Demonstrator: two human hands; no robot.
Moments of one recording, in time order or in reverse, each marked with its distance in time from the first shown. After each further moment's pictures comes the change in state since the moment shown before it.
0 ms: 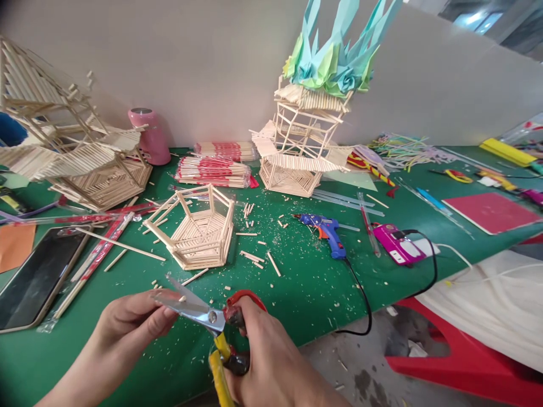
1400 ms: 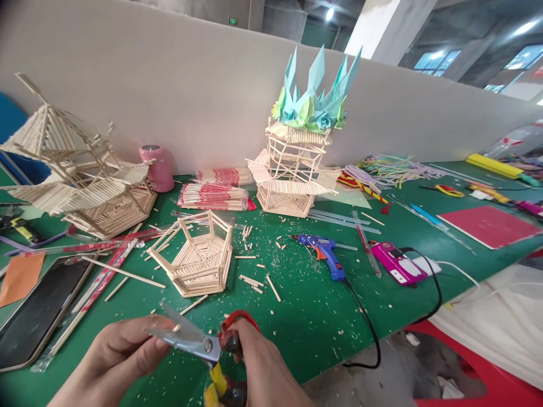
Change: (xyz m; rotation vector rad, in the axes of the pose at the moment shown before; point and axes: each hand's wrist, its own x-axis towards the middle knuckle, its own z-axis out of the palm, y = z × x) left_hand 0.004 0.025 -0.005 0.017 -0.080 -0.079; right_hand 0.004 -0.001 -0.005 0.085 -0.029 0.168
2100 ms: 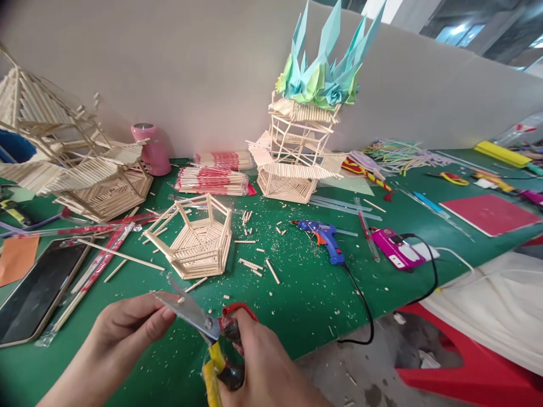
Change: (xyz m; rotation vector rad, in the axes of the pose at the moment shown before) left_hand 0.006 -0.003 0.003 0.188 0.025 0.170; right_hand -0.004 -0.022 -0.001 -0.062 -0.032 -0.071
